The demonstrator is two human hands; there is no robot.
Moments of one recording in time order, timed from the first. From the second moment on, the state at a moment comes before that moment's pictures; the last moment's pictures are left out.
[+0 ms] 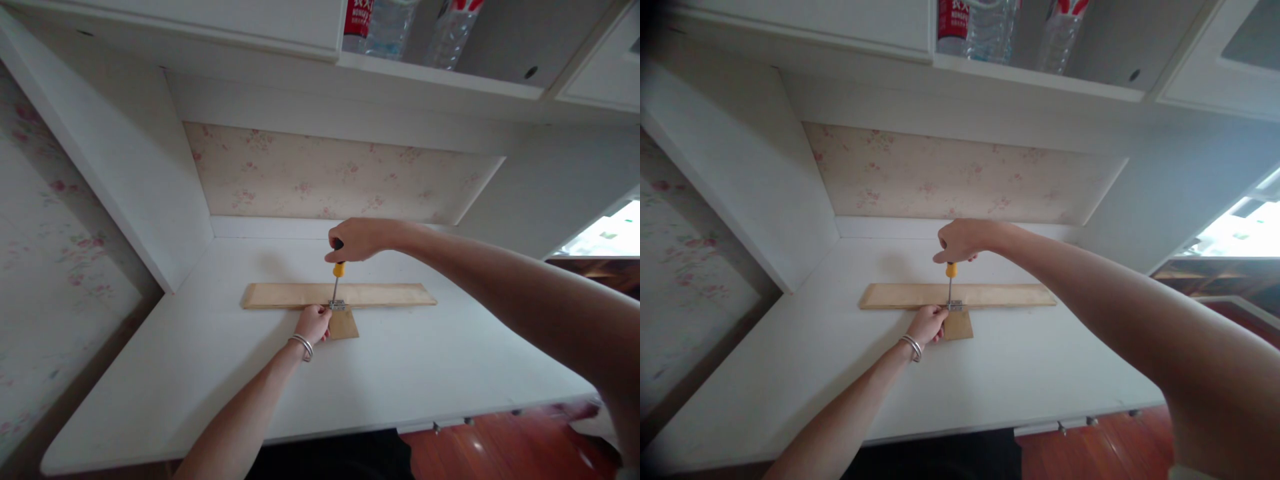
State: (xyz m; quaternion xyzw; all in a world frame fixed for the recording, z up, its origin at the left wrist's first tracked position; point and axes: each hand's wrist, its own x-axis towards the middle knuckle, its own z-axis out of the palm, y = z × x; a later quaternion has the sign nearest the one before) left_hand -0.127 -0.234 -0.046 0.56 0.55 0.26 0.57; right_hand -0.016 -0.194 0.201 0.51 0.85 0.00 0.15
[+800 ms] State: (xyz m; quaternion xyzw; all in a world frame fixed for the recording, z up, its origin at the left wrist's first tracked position) left_hand -0.127 -0.233 -0.050 0.56 0.54 0.27 0.56; right_hand -0.013 -0.192 0.195 0.46 0.88 0.02 0.12
